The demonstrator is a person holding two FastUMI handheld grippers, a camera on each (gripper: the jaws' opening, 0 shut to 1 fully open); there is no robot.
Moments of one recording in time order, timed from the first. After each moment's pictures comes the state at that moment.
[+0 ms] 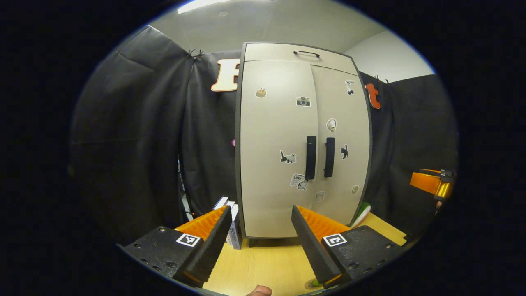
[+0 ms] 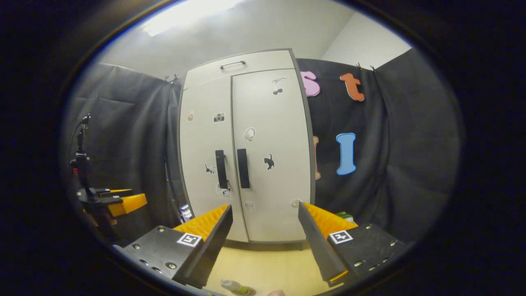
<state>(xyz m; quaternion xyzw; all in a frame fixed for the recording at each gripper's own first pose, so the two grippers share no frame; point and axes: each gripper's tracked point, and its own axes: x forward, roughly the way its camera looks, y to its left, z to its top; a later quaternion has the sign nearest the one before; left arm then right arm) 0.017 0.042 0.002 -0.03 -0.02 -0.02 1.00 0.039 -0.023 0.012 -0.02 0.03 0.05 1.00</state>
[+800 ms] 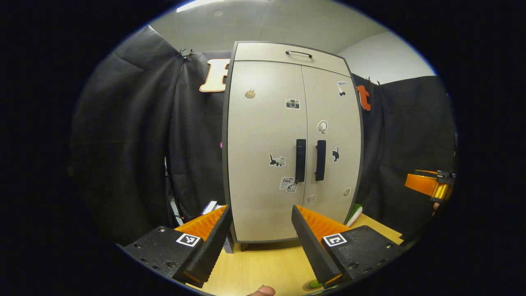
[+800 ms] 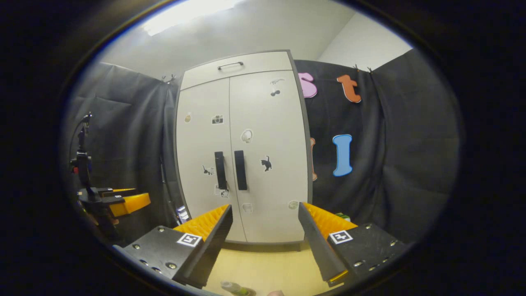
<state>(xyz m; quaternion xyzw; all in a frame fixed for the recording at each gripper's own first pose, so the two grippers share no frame) 0.032 0.031 0.006 -0.03 -0.03 -0.06 1.00 0.039 -0.018 0.012 -0.02 0.03 0.04 1.00</state>
